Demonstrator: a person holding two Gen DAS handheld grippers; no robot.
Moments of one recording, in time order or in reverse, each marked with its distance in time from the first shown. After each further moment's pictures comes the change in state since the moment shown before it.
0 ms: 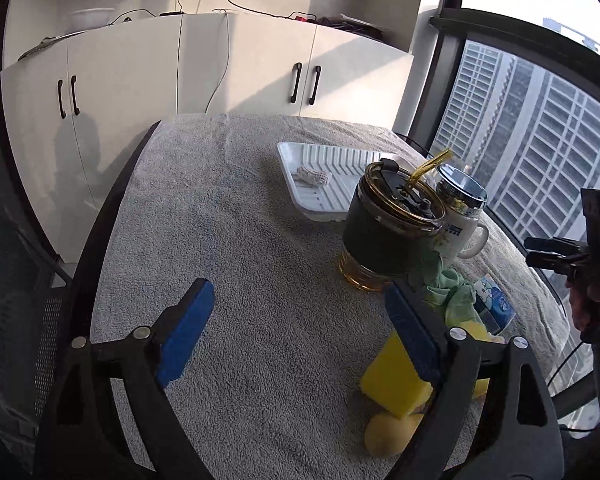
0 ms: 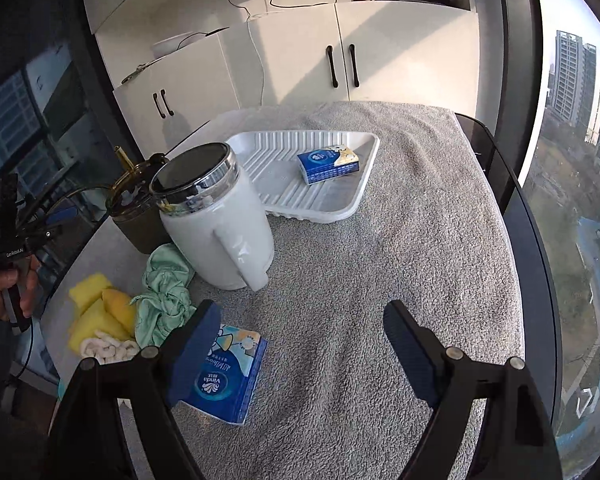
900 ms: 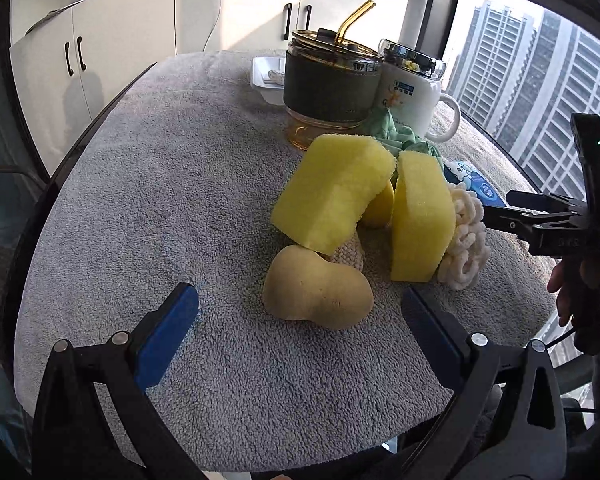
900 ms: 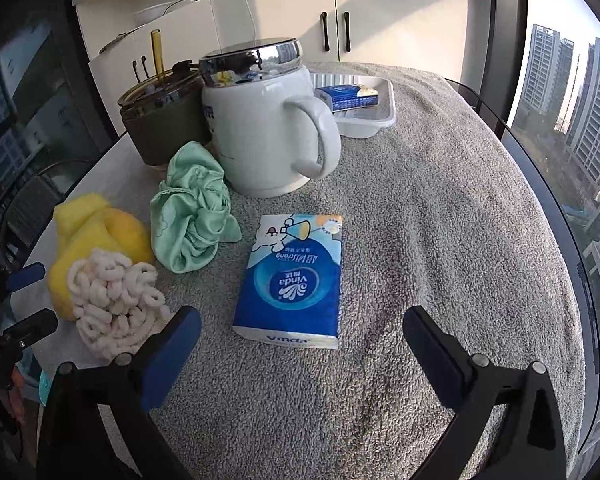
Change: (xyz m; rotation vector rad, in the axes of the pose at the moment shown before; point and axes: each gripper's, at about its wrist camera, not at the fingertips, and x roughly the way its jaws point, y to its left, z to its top) left arm 0.009 -0.073 -0.097 0.006 0.152 0.093; right arm 0.038 0.064 -0.058 0.016 0.075 -0.144
